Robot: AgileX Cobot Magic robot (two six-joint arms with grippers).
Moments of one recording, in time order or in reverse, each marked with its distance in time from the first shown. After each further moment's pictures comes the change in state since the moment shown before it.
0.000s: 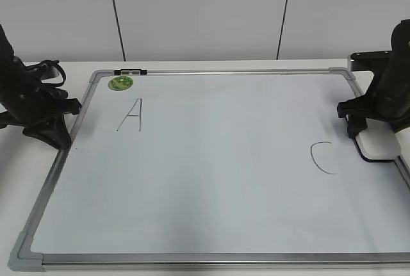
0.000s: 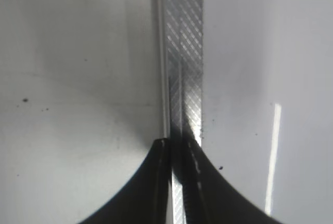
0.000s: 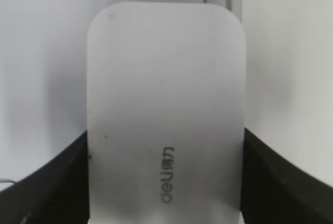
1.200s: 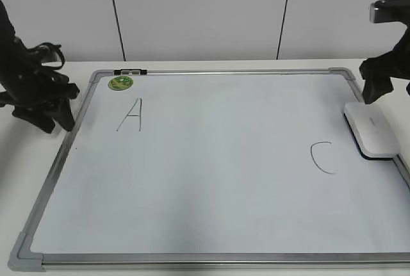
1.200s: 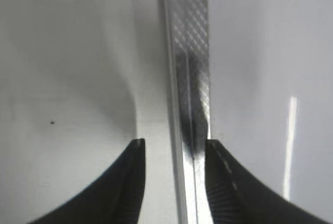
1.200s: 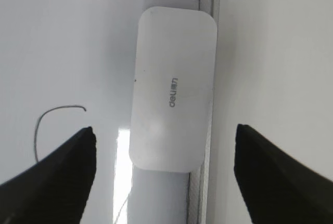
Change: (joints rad) left arm 0.000 0.030 -0.161 0.050 0.131 0.000; right arm 0.000 -0.254 0.000 0.116 0.166 -0.189
